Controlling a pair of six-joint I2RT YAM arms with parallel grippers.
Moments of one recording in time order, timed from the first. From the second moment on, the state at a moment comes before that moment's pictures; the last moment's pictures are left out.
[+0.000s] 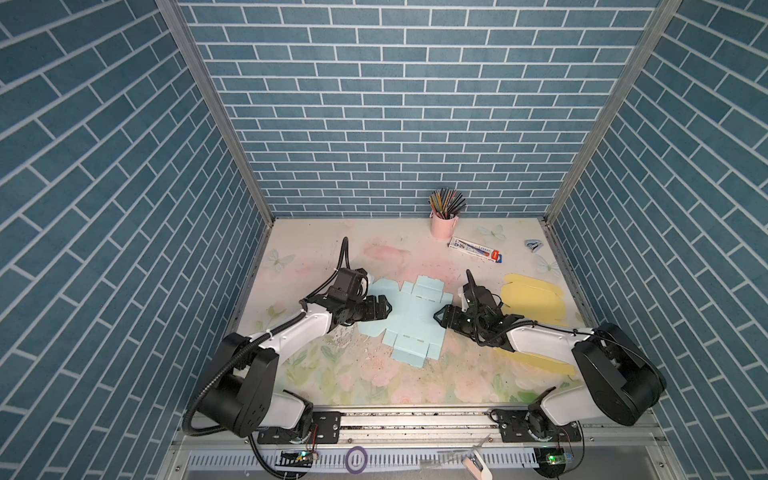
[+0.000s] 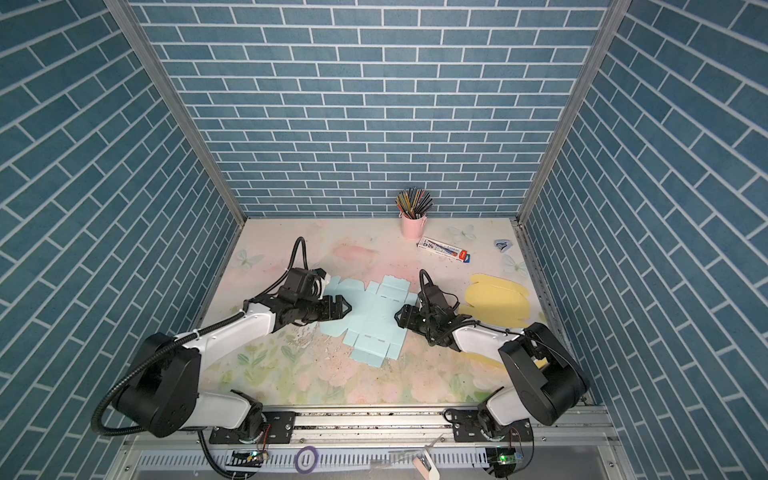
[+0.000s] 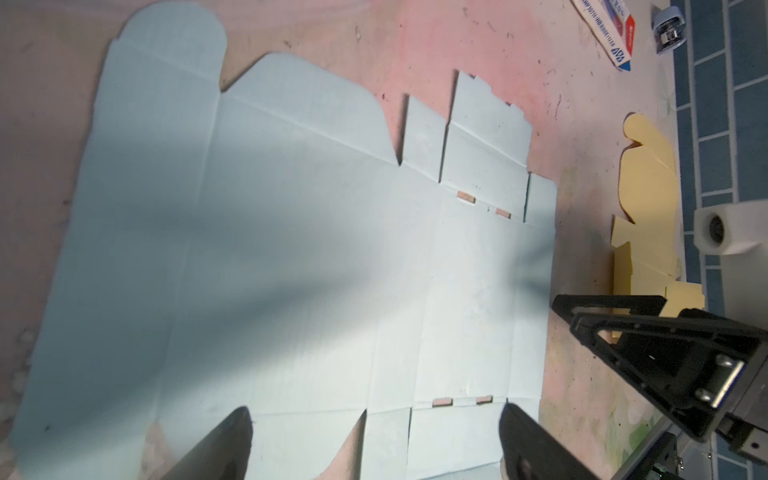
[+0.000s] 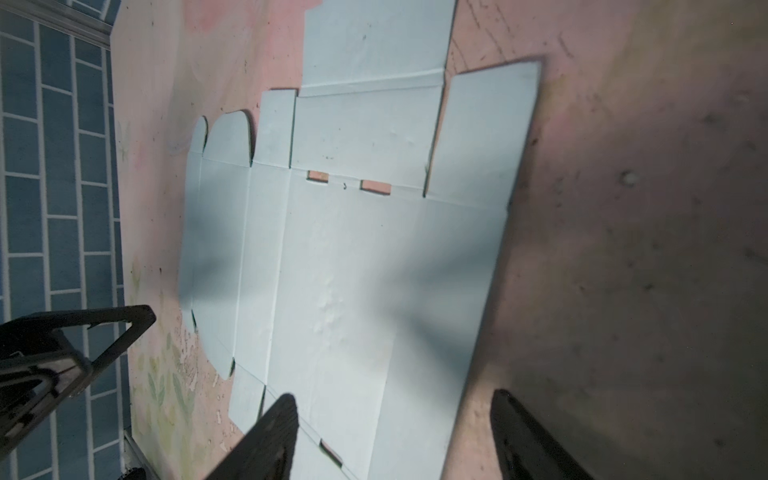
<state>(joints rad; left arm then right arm) -0.43 1.44 0.78 -0.27 0.33 -0.50 0.64 1.47 0.56 0.11 -0.24 0.86</state>
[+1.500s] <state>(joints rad) -0.49 1.51 0.66 -0.09 0.29 -0.56 0.63 1.58 0.55 0.31 -0.32 0.92</state>
